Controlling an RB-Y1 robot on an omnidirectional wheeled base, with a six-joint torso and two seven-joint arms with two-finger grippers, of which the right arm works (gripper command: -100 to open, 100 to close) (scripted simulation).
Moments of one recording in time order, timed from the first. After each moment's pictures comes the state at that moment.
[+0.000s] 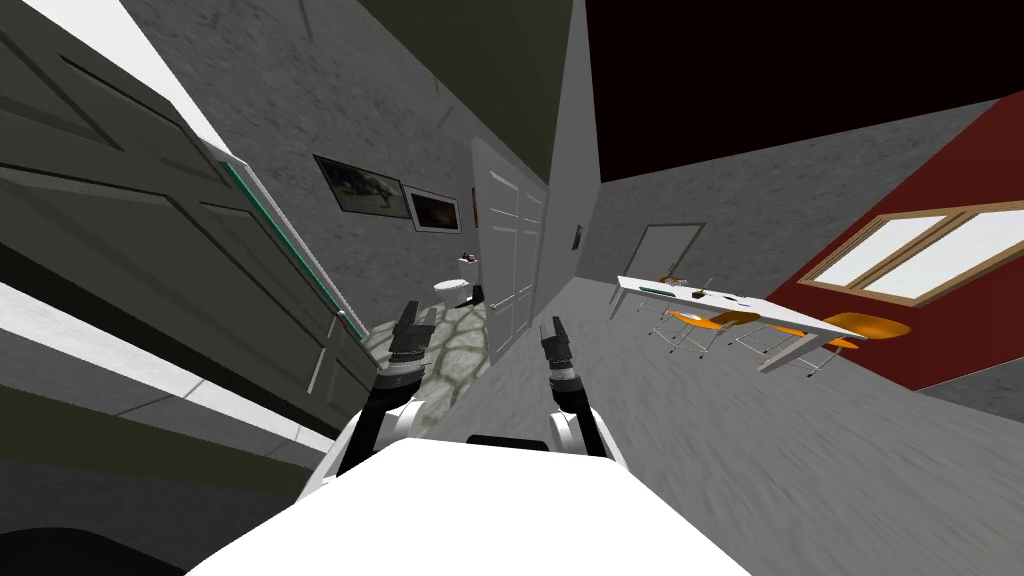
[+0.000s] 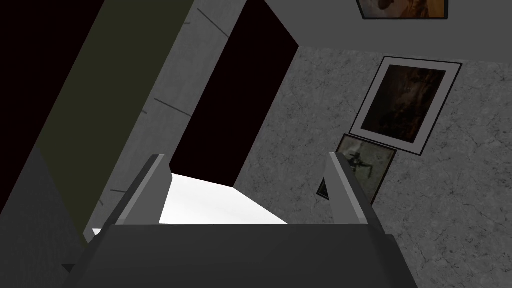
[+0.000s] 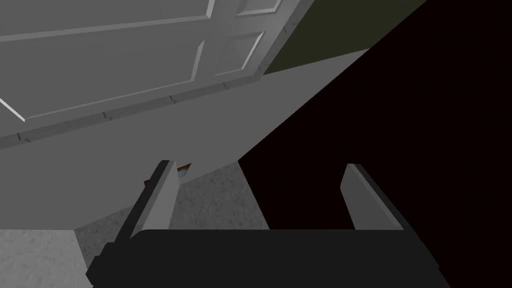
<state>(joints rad) 0.36 -0.06 0.30 -2.00 0.06 -0.47 -0.12</state>
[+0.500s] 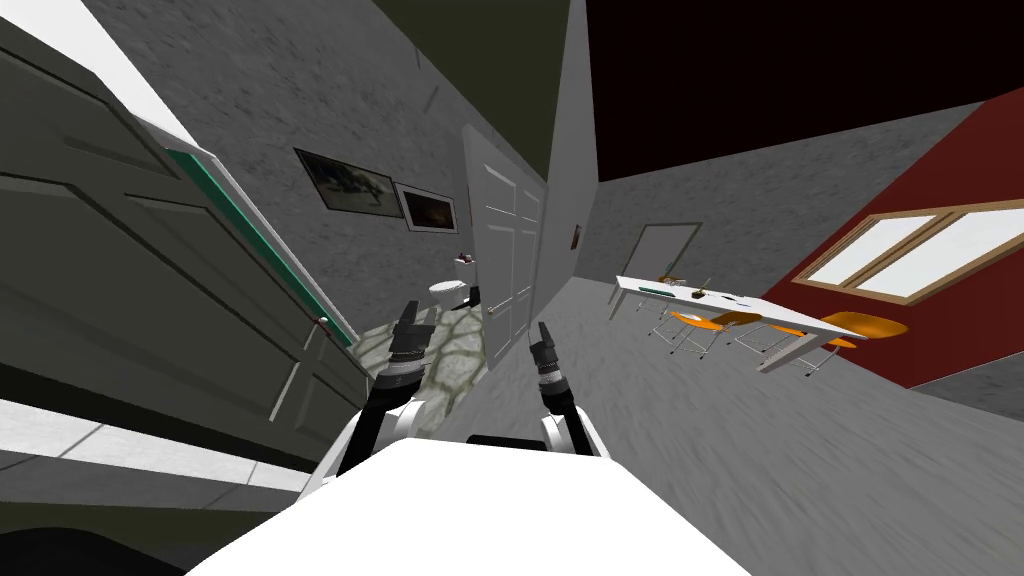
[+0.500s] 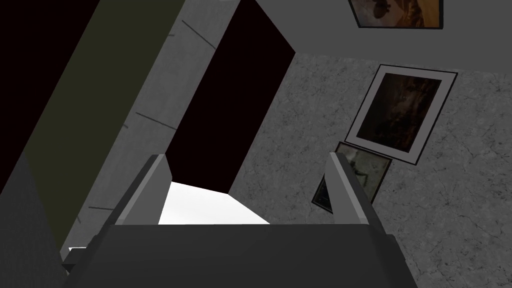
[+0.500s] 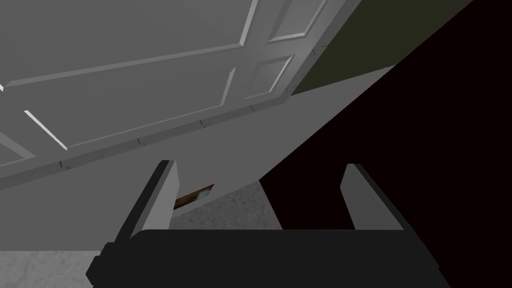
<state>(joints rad) 0.31 -0.08 0.38 -1.88 0.05 -0.51 -0.13</state>
